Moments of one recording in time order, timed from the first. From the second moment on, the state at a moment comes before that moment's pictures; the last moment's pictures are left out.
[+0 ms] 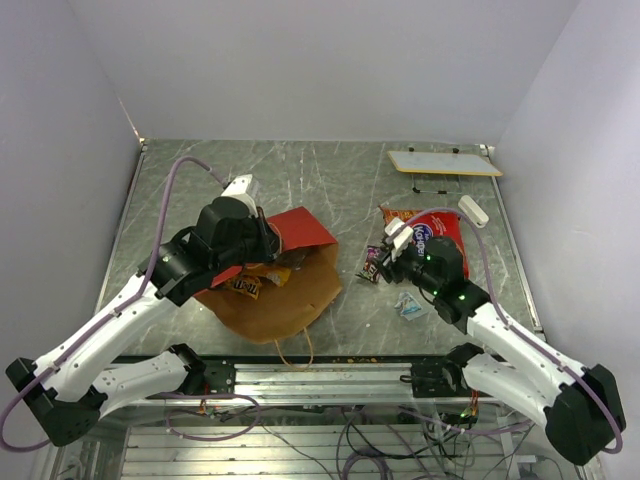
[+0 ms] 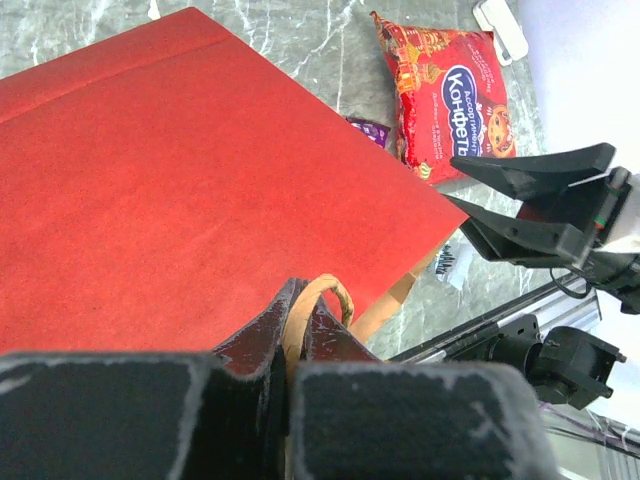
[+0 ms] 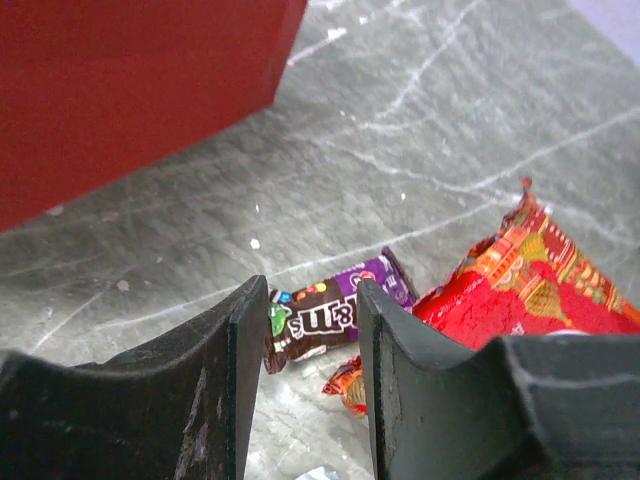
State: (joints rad) left arm -0.75 0.98 1.10 -0.64 -0.15 -0.67; right arm 0.52 0.90 0.46 0.08 -0.20 -0.28
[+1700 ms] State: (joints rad) left arm -0.75 0.97 1.12 -0.67 -0.12 -0.69; right arm 1.19 1.72 0.93 0.37 -0.09 -0.83
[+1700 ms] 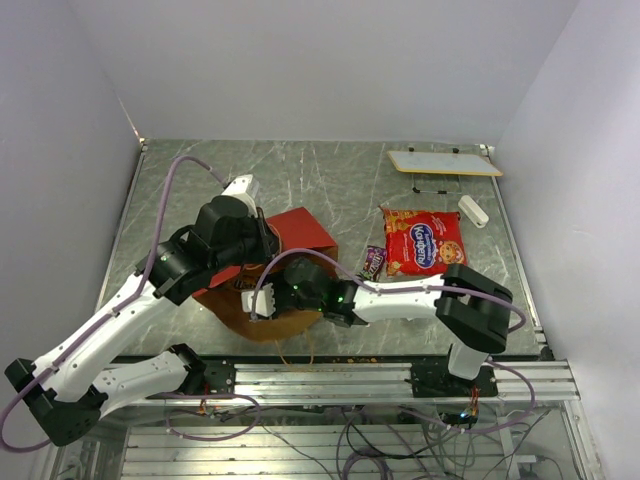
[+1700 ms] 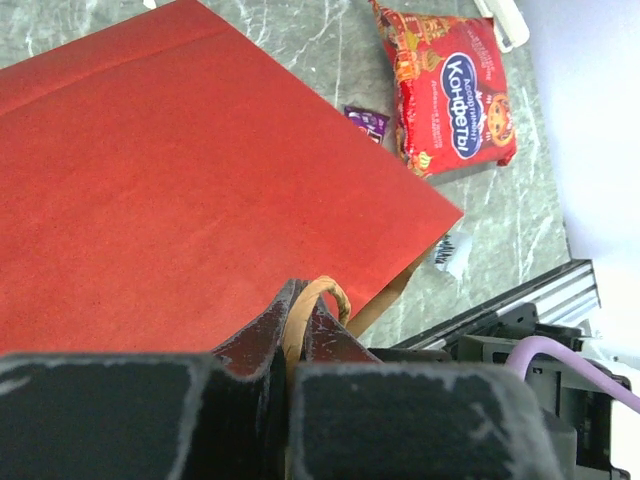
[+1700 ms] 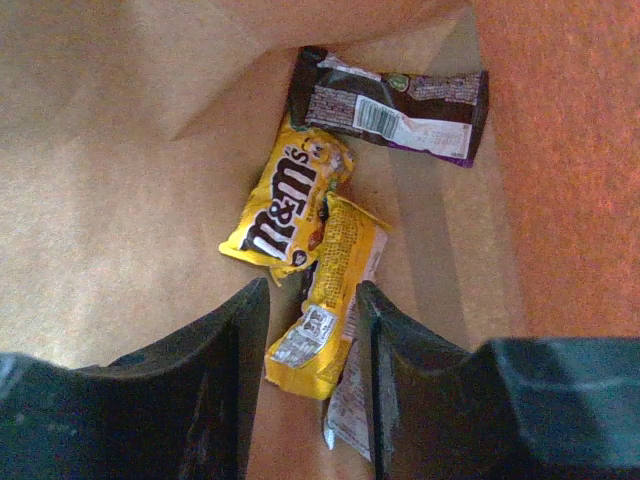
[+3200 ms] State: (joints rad) left arm -0.74 0.99 1.28 -0.80 -0.09 -0.36; right arm 1.12 2.13 1.18 0.44 0.20 -0.83
